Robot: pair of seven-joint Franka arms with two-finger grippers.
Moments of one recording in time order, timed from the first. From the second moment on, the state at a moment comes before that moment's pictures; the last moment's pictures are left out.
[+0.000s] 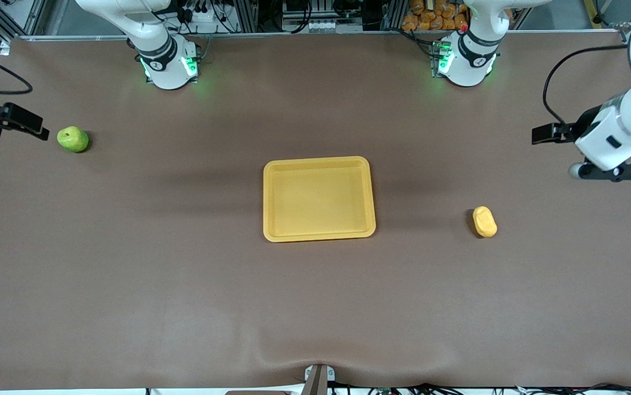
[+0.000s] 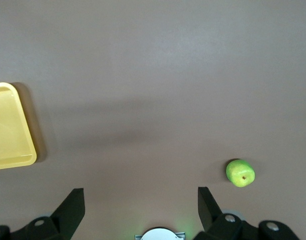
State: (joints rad) left arm 0.03 0.12 -0.11 -1.61 0.06 1.41 -0.04; right arm 0.05 0.03 -0.10 -1.53 0.02 1.42 0.03
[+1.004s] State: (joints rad) left arm 0.04 0.31 -0.12 -1.69 0.06 1.70 -0.05; right arm -0.03 0.25 -0.10 -1.53 -0.02 1.45 0.03
